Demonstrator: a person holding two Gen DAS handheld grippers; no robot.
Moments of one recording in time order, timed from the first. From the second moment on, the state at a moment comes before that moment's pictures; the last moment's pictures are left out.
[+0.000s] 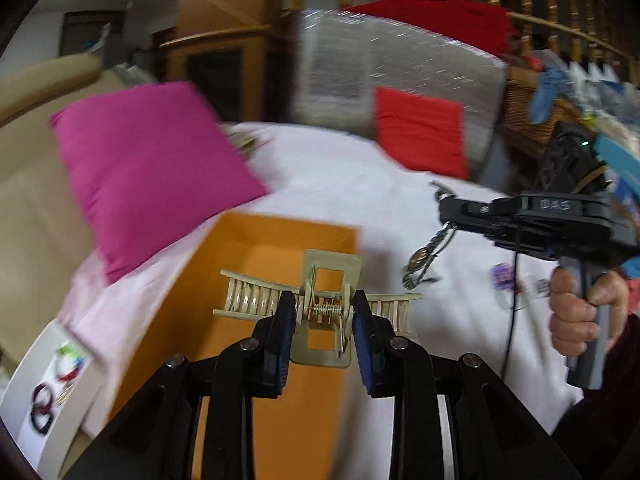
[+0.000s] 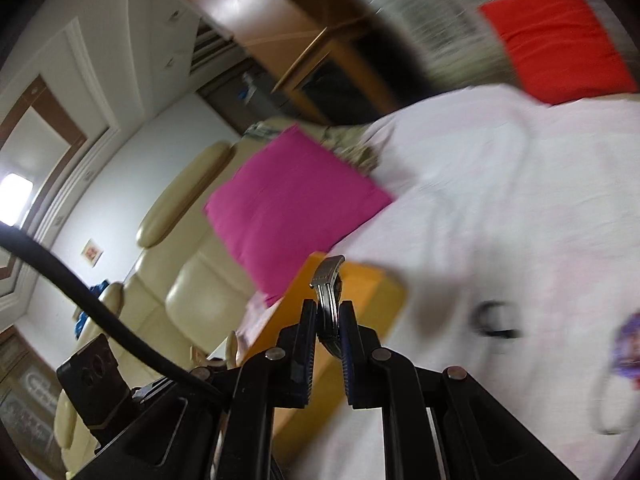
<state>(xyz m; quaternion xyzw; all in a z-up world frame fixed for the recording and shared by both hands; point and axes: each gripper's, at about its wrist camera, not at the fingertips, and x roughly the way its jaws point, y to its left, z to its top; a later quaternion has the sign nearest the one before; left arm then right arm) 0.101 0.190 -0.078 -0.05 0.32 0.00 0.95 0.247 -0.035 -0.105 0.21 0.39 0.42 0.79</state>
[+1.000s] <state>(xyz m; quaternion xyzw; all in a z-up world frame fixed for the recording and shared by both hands) 0.125 0.132 -0.085 0.02 0.36 0.03 0.93 0.236 -0.051 -0.129 0.19 0.43 0.37 0.80</state>
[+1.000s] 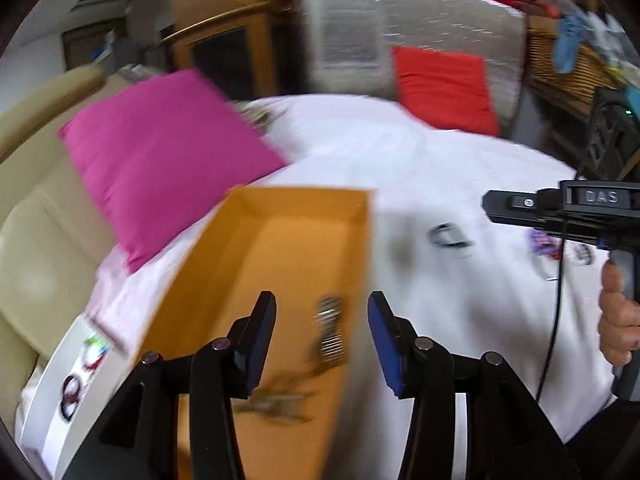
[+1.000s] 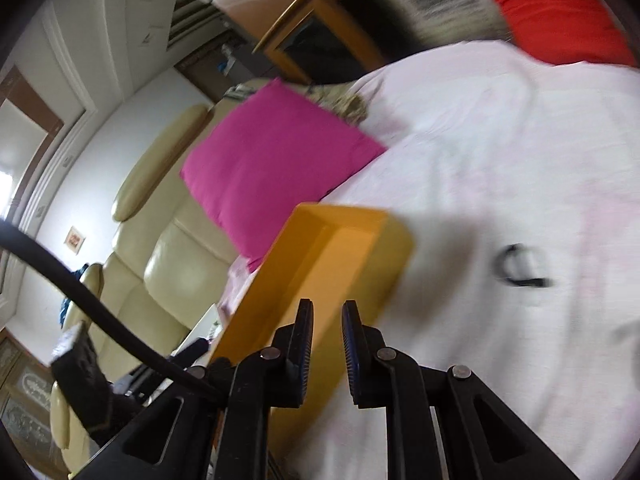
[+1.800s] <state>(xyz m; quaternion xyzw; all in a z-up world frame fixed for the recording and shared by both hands) 0.256 -0.078 -0.166 -0.04 0.44 -0.21 0.87 0.258 -0.353 -0.156 0.36 0.44 0.17 0.81</state>
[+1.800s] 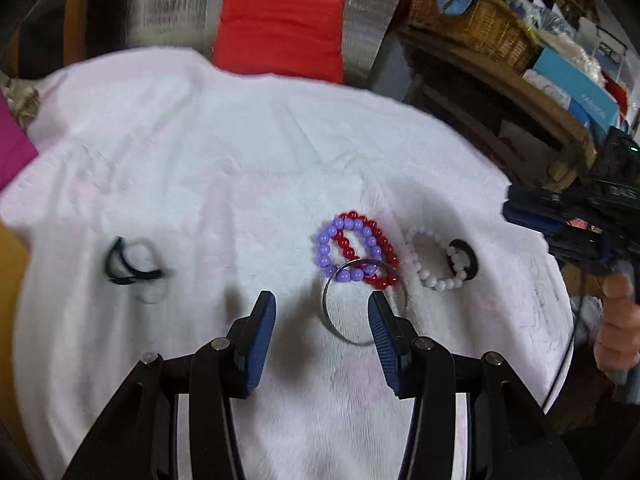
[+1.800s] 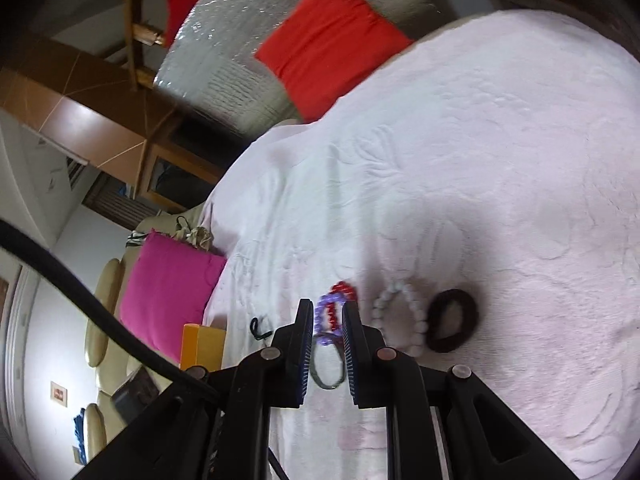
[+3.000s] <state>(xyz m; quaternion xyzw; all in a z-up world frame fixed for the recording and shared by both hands) 0.252 -0.023 -0.158 -0.03 0.45 -0.21 0.87 0.296 -0.277 -0.225 0.37 0.55 0.13 0.74</state>
